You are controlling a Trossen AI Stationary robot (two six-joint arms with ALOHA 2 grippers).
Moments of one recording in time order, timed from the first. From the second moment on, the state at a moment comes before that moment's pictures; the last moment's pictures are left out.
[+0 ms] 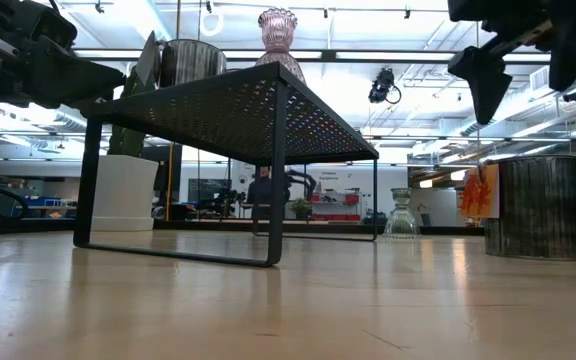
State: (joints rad) left arm 0.04 0.05 0.01 0.05 0.13 -0.03; right arm 0.26 1.29 1.06 -1.06 -0.02 0.09
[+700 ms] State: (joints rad) left arm 0.04 0.05 0.01 0.05 0.13 -0.03; right arm 0.26 1.29 1.06 -1.01 0.02 0.12
